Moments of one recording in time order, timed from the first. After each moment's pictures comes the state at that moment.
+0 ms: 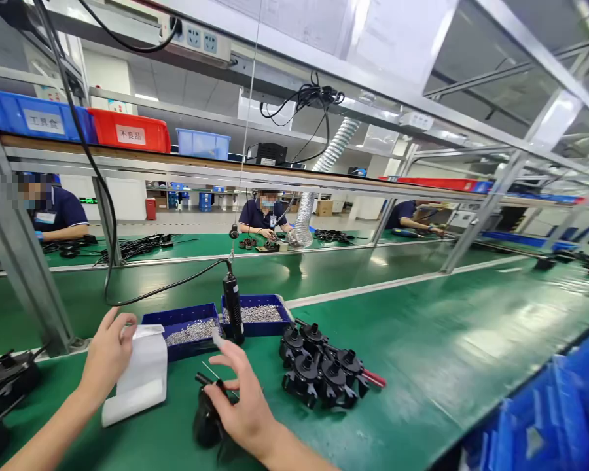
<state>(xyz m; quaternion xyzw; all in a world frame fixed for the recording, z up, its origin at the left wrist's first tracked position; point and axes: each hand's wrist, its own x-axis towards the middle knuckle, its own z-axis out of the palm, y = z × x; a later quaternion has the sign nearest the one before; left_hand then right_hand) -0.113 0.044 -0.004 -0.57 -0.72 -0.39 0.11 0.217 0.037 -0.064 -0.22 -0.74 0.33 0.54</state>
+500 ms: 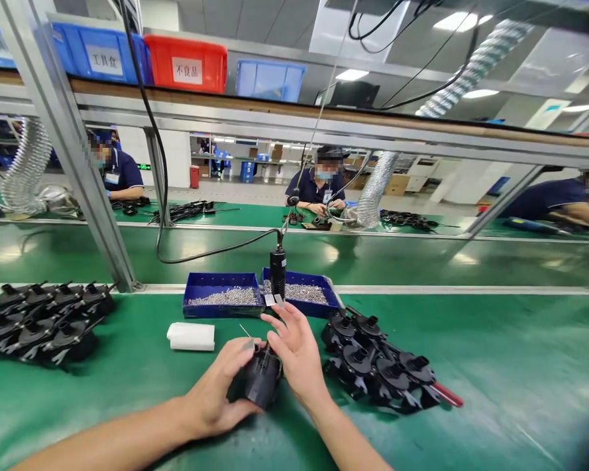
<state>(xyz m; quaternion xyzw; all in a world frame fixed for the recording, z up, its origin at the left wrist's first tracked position) 0.046 -0.039 -0.073 -0.80 -0.29 -0.51 -0.09 0.233 0.051 -0.056 -0.24 -0.55 0.56 0.58</state>
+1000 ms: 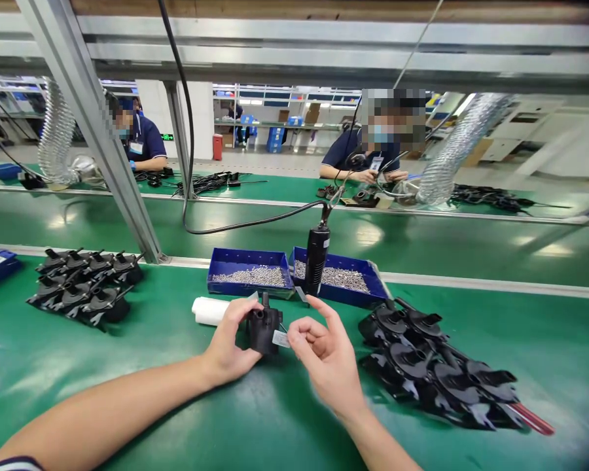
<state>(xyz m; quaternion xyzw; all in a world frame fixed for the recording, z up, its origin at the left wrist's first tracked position) 0.034 -0.024 -0.073 -0.68 -0.42 -0.60 -0.09 0.239 0.021 -0.037 -0.28 -0.58 0.58 0.49</state>
